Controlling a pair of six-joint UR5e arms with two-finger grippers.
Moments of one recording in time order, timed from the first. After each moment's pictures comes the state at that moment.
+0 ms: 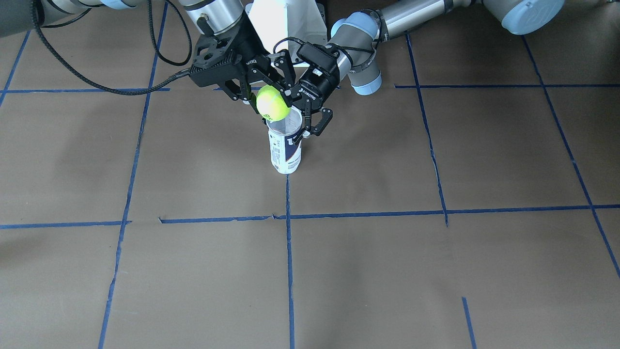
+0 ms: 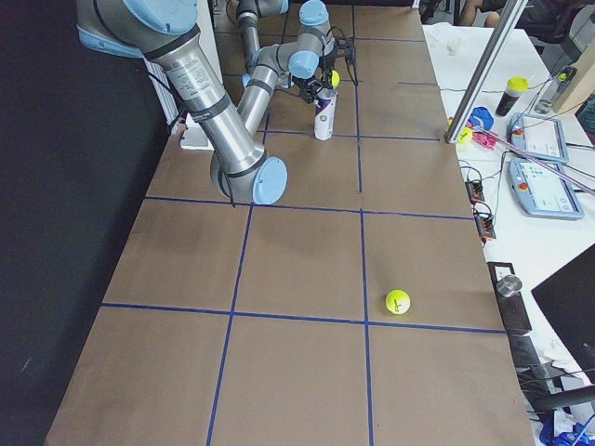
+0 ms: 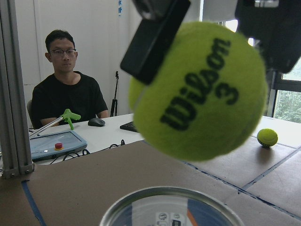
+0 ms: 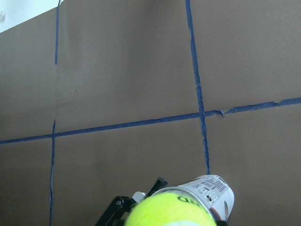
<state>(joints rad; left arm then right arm) -0.27 -2.20 -1.37 -3.09 -0.96 -0.41 0.63 -0.86 1.92 -1.48 1.90 1.41</state>
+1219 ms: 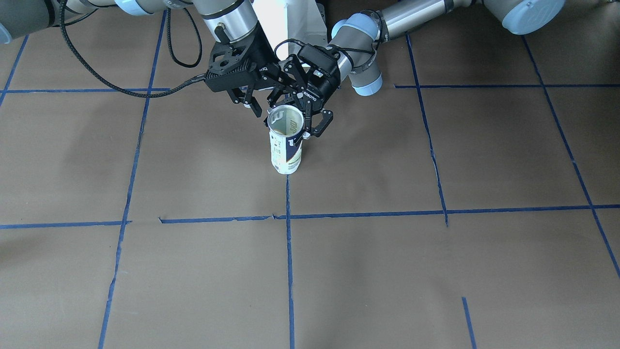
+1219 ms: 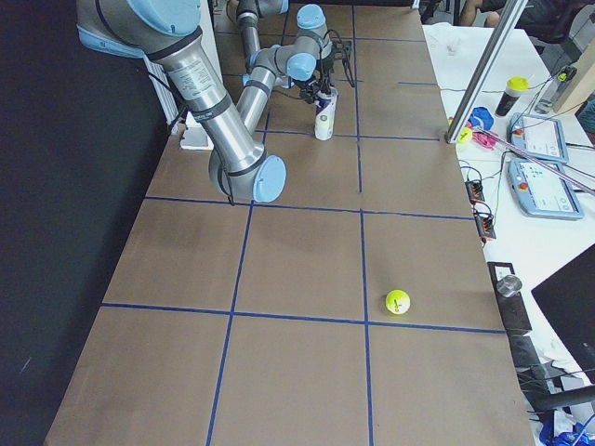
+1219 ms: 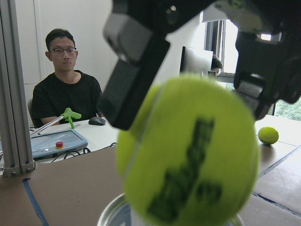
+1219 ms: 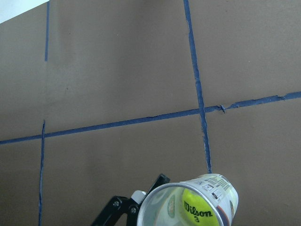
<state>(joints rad) -0.27 -2.20 -1.37 -3.09 -0.95 -0.41 0.59 -0.85 1.89 -1.48 1.85 1.41</state>
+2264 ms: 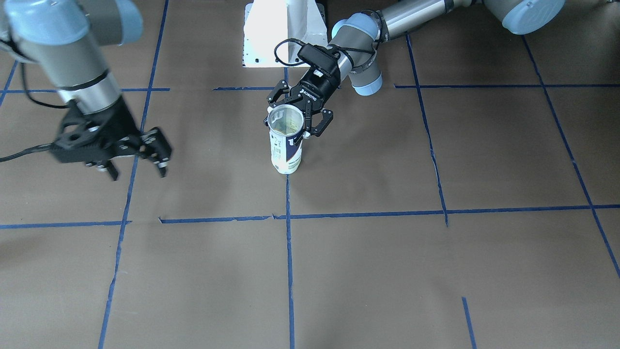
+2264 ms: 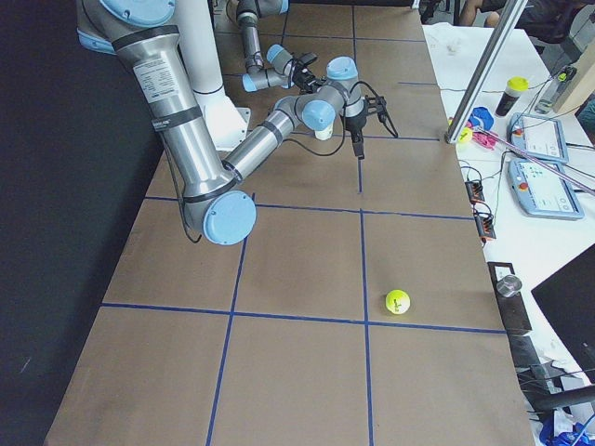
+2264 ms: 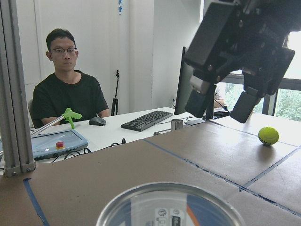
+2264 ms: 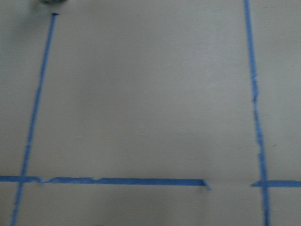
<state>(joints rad) -0.27 -2.20 -1.37 -3.09 -0.96 -0.41 0.91 -1.20 1.84 -1.45 1.90 0.88</state>
